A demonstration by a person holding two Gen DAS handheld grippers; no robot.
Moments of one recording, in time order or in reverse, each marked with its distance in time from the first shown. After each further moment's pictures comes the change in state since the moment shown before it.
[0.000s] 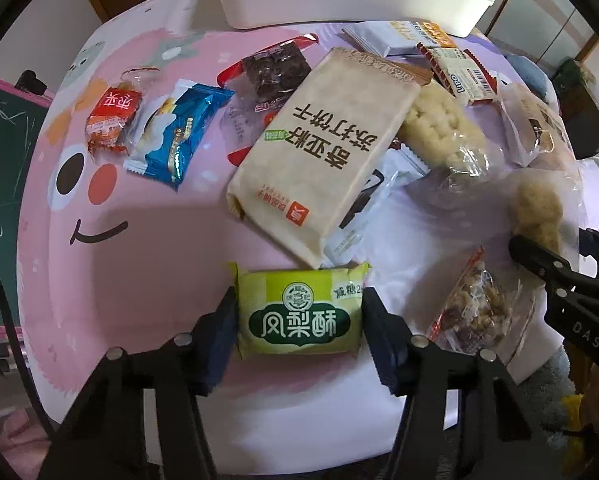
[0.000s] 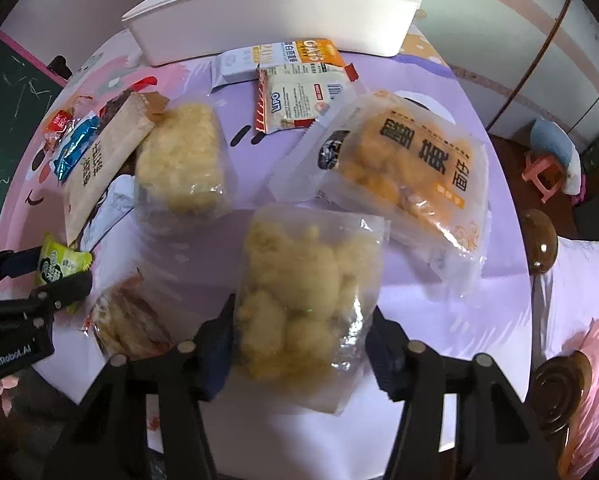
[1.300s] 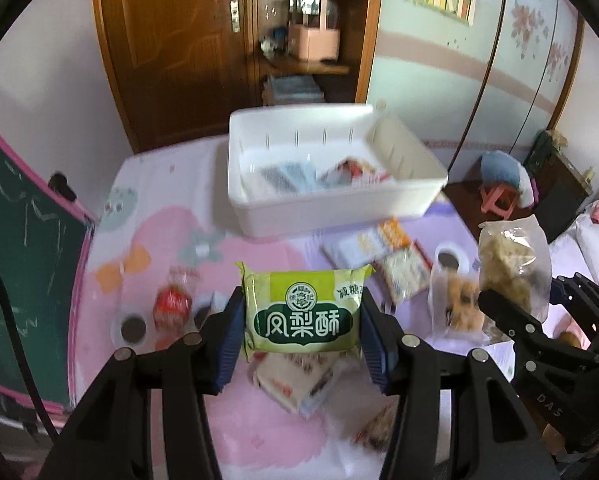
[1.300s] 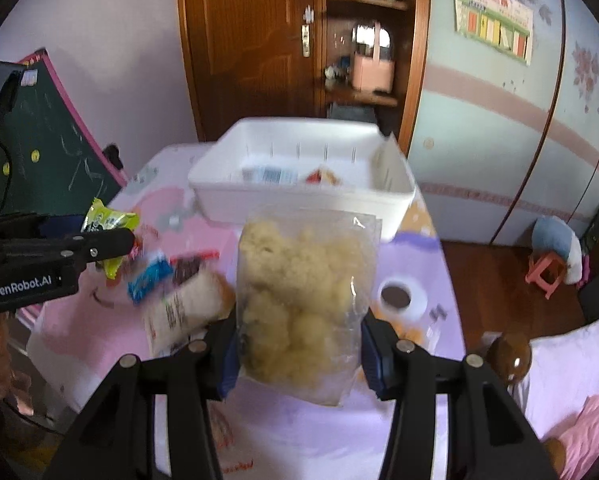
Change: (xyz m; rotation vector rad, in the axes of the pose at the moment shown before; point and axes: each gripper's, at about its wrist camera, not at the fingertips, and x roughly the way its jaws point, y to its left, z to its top) left arm -0.157 0.003 0.073 -0.002 -0.444 -0.025; right arm -0.127 0.007 0.055 -0.084 -0.472 0.055
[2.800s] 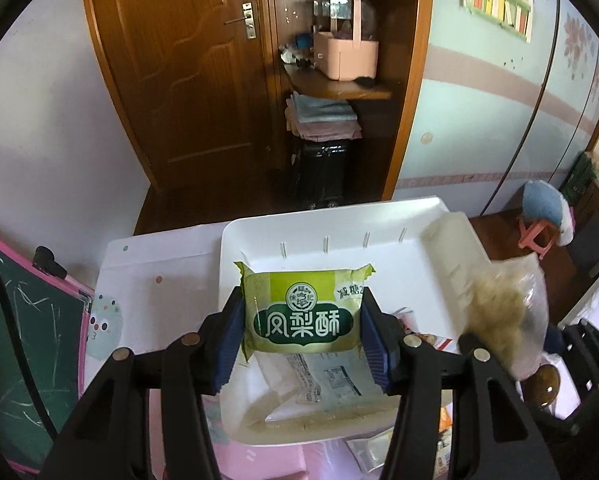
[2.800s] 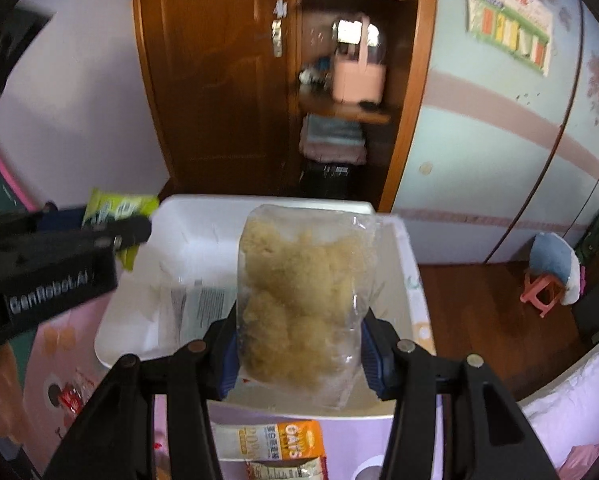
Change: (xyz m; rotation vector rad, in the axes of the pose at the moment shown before) left arm 0.153 0.008 0.213 -0.025 0.032 0.108; right arm 0.165 -0.035 0.166 0.037 0.102 -0.047
